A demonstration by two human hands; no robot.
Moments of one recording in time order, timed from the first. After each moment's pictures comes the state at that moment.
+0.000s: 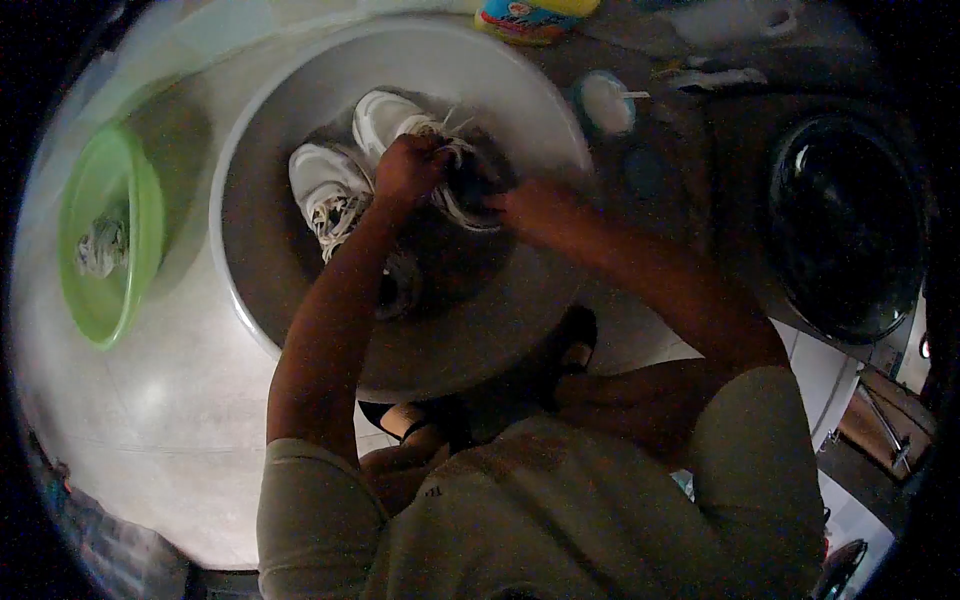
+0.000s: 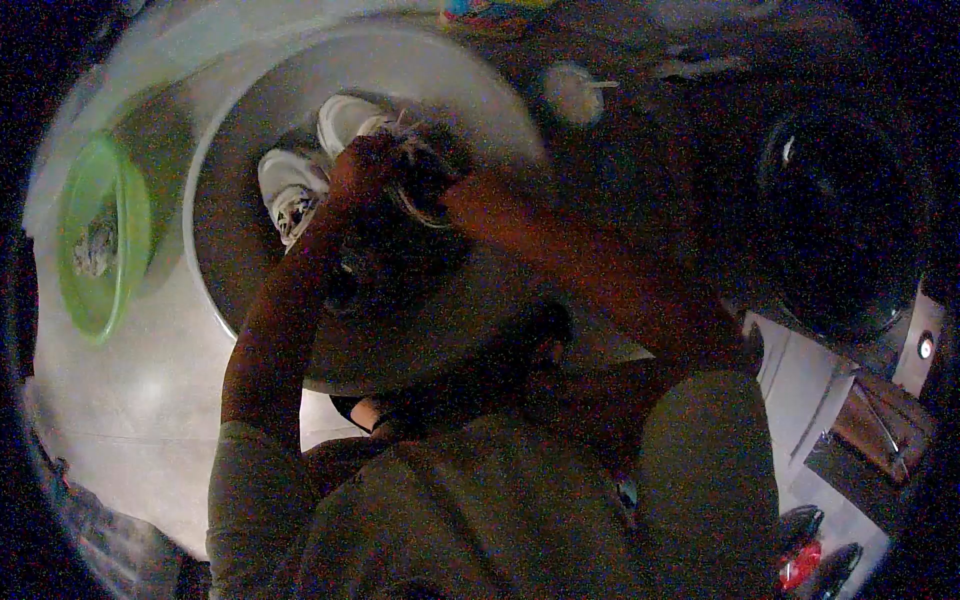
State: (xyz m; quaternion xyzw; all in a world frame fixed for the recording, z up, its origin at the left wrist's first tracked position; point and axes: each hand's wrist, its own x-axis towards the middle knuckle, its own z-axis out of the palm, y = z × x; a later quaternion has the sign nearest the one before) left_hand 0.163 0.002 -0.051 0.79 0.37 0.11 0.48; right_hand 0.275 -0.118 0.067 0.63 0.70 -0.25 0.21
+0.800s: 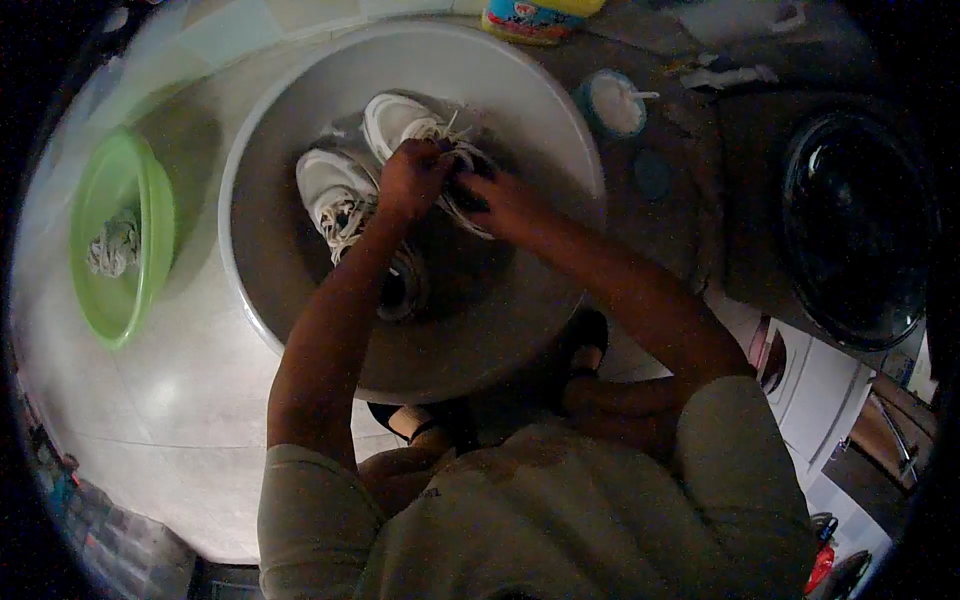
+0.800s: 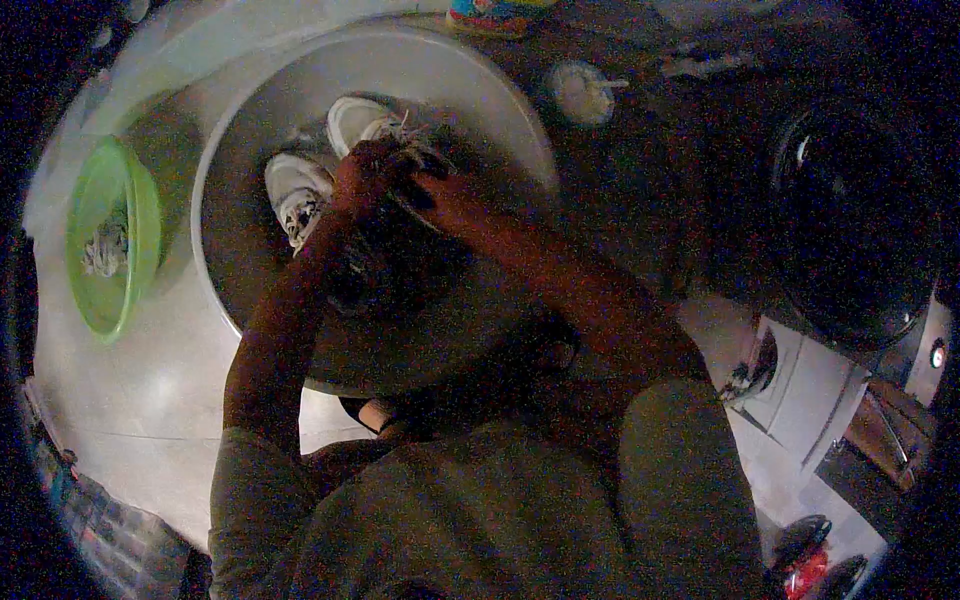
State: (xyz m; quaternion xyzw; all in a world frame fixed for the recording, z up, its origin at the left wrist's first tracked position) left_hand 0.154 -0.006 -0.044 0.78 0.38 0.15 0.47; right_hand 0.263 -0.113 0.006 0.71 0.64 -0.27 -0.15
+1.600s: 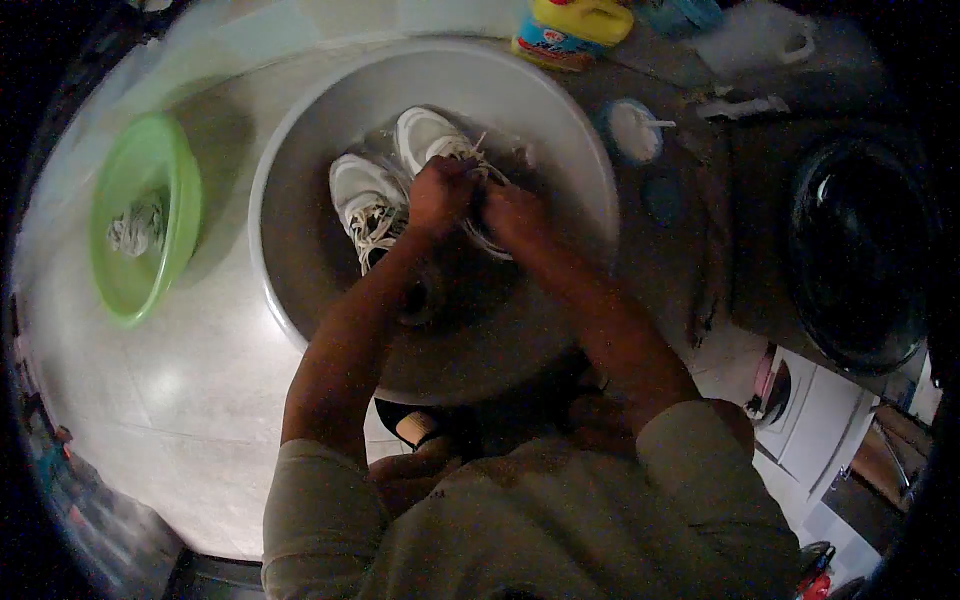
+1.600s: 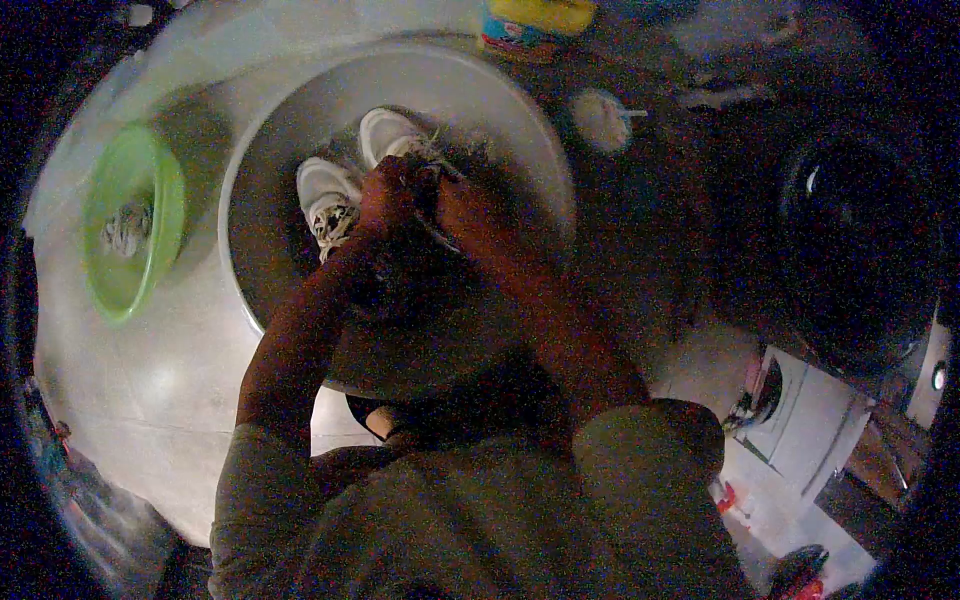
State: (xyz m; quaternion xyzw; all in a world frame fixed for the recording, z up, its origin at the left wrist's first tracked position) left_hand 0.146 -0.010 -0.042 0.79 0.38 0.21 0.44; right_hand 0.249 -0.093 -0.025 0.80 0.55 -0.23 -0.07
